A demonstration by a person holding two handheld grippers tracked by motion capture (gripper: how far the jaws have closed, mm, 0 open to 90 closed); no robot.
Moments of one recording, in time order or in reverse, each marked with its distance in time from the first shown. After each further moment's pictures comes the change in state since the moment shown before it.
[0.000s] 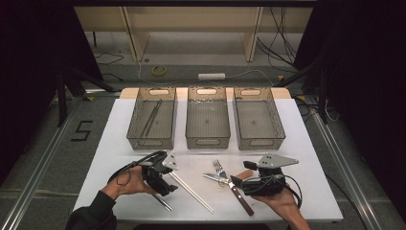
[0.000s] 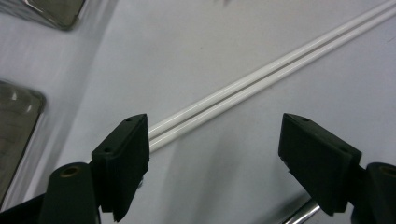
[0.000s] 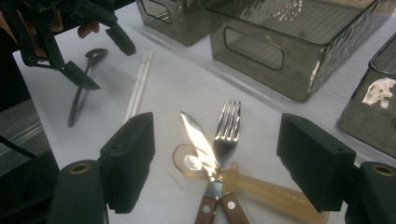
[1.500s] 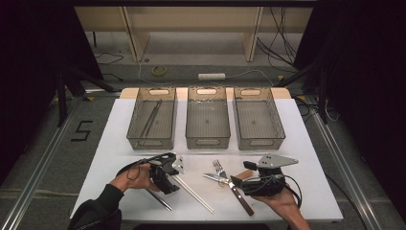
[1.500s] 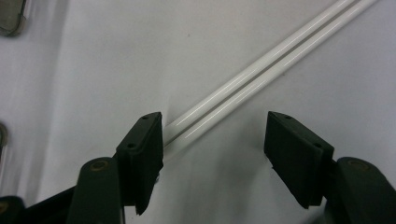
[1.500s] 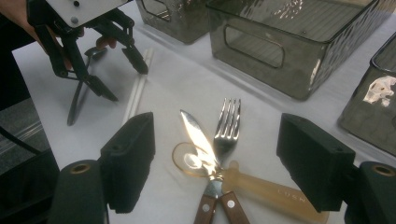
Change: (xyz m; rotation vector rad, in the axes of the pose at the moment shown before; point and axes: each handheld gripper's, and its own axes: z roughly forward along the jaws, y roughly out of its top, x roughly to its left) left arm 0.009 0.008 0.026 0.109 -0.055 0.153; right arm -0.001 0.000 0.001 0.007 0.001 0.000
